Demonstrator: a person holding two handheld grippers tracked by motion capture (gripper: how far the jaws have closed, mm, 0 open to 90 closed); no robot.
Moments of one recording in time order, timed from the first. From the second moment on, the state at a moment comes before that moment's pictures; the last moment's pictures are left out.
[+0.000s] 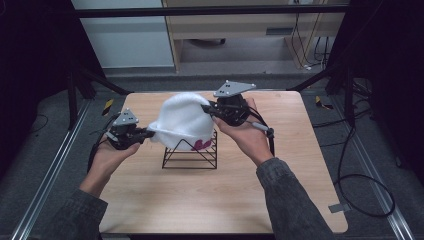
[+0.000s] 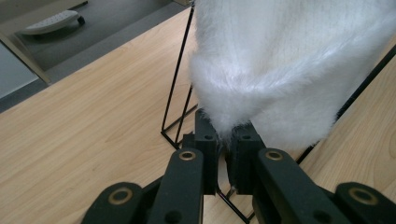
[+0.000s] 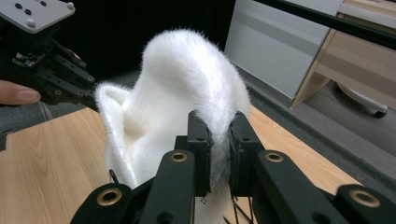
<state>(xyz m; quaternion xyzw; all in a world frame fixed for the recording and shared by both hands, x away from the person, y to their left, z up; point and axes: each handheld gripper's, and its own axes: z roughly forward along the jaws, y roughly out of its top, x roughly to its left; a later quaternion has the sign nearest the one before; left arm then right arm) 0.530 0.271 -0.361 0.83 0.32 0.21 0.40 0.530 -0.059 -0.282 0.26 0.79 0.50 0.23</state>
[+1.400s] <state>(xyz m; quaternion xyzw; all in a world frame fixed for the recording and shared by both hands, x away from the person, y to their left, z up) 0.524 0.270 -0.406 0.85 0.32 0.17 0.39 0.525 -0.050 -0.314 0.26 0.82 0.46 0.20</state>
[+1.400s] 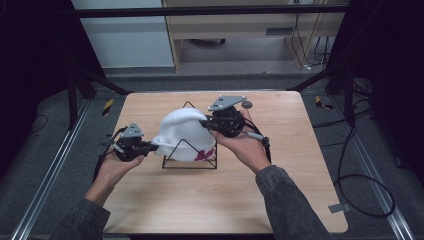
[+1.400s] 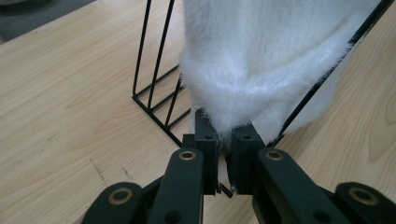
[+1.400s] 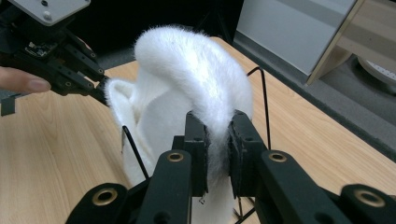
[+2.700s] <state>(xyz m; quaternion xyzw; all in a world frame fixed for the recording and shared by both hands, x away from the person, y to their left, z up) 0.524 0.275 -0.449 0.85 0.34 0.15 0.37 0.518 -0.034 -0.342 0.25 0.85 0.43 0.17</state>
